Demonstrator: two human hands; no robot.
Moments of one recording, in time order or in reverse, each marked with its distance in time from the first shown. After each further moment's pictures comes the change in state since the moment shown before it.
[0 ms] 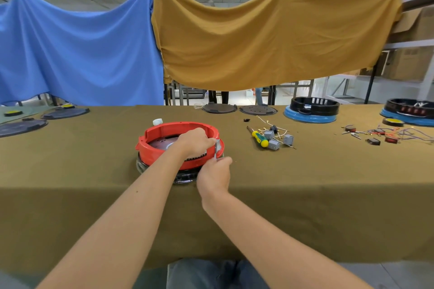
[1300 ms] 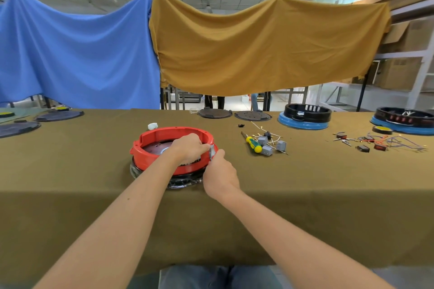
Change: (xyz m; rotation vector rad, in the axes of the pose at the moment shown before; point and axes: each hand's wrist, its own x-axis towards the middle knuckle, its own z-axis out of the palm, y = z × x) left_hand -0.001 -0.001 0.002 -0.009 0.009 0.002; right_hand 0.017 -0.008 -0.040 -0.735 -0.165 -0.359
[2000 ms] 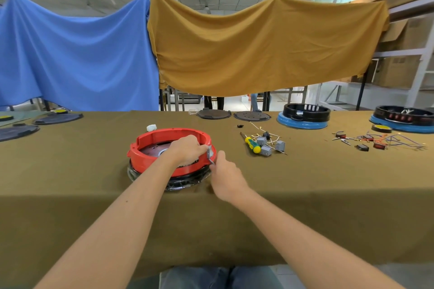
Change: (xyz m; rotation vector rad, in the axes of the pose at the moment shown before) left_hand 0.003 -0.002 0.002 0.010 0.015 0.003; right_hand 0.005 0.020 -0.016 -0.039 -0.085 -0.183
